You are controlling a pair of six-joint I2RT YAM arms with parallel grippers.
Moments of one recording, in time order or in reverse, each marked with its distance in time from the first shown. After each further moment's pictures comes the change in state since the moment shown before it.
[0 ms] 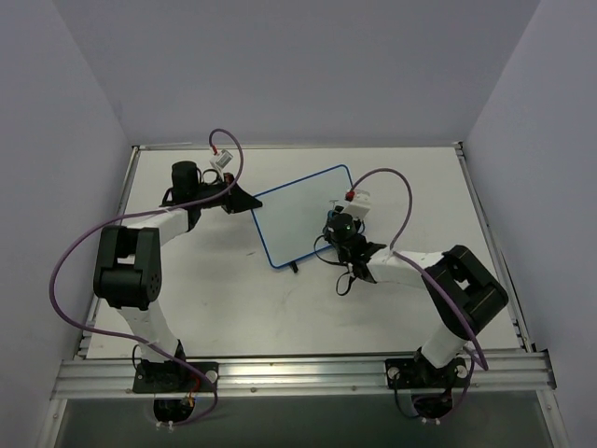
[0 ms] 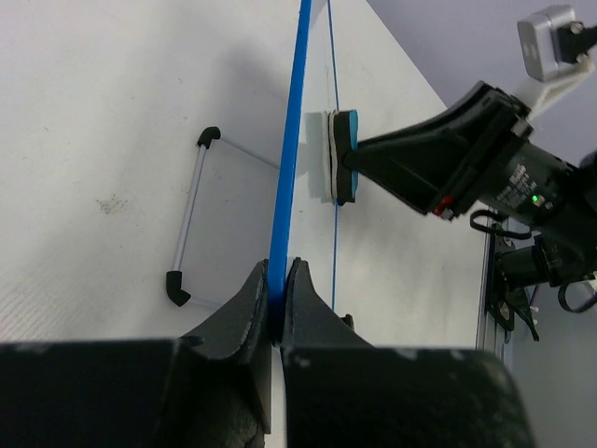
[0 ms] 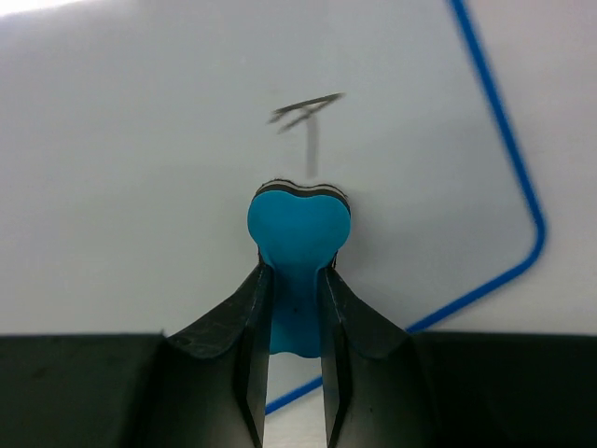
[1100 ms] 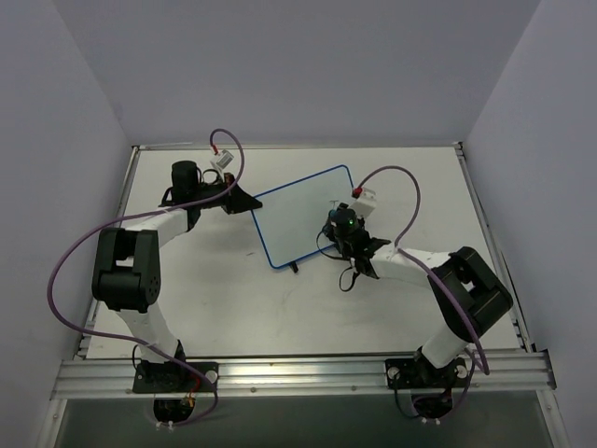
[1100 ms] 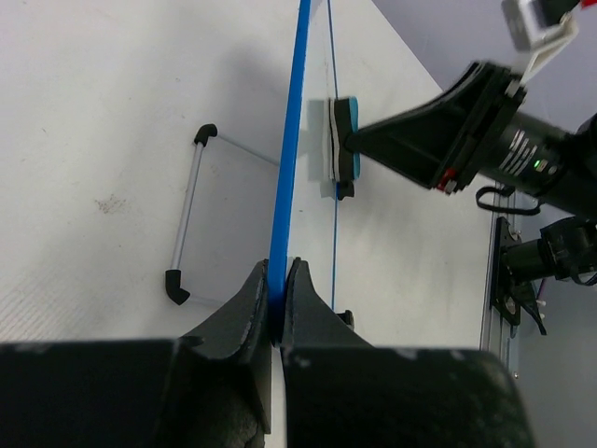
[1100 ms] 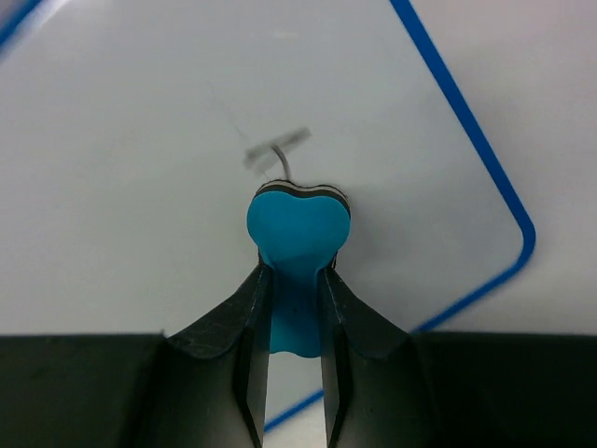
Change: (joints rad) left arm -0.002 -0.022 0.000 -0.037 -0.004 0.039; right arm -0.026 -0.031 -0.003 -0.090 -0.046 0.130
